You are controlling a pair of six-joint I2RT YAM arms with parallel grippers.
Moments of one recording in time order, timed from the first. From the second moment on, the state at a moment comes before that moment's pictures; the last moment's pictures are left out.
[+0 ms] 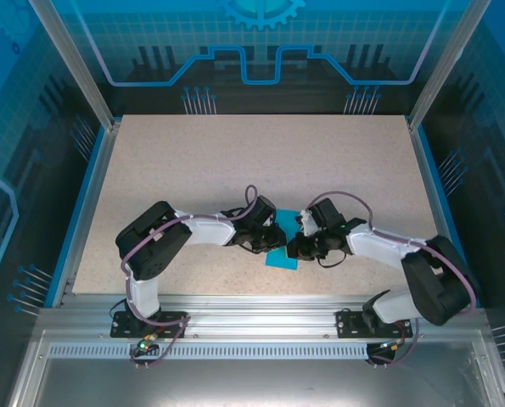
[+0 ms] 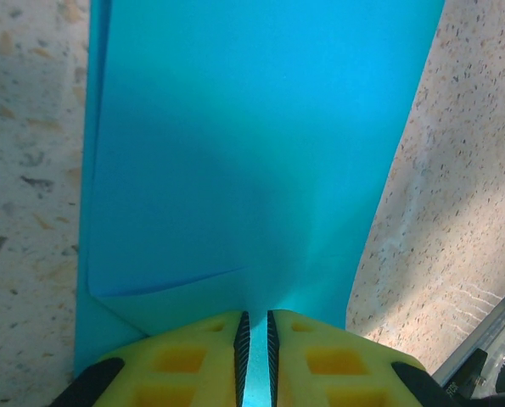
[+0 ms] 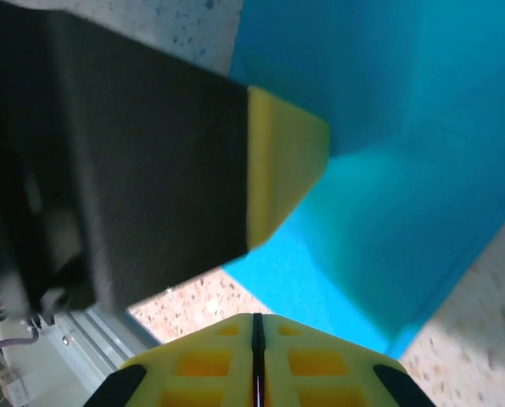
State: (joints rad) left arm -0.79 1.89 0.98 -0.03 0.34 -1.06; right arm 0.52 1.41 0.60 -0.32 -0.56 0.59
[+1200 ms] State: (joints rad) left arm -0.79 1.90 0.98 -0.03 0.33 -1.06; right arm 0.53 1.42 0.45 -0.13 -0.50 0.65
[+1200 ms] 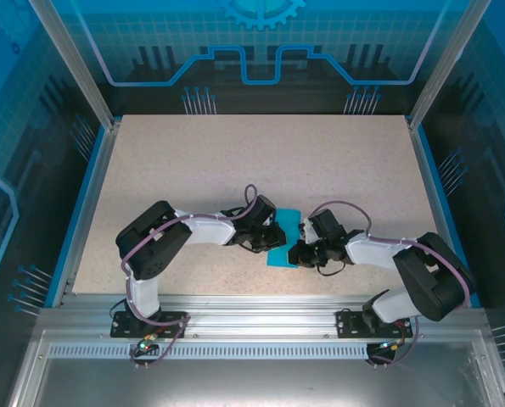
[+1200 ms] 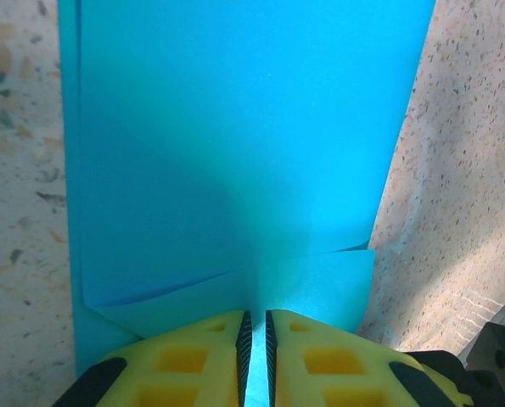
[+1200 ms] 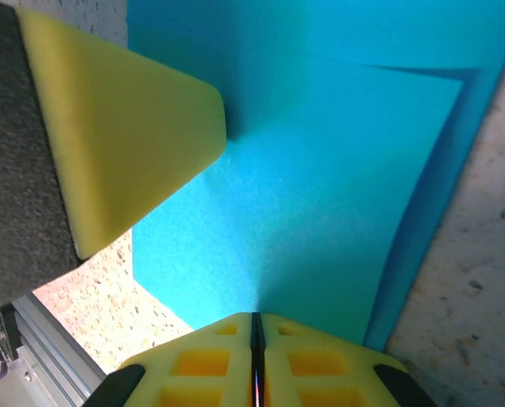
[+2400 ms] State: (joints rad) left arm -0.88 1.85 0.98 0.03 0.33 -1.18; right arm 0.44 1.39 0.40 -0.12 -0.60 0.65
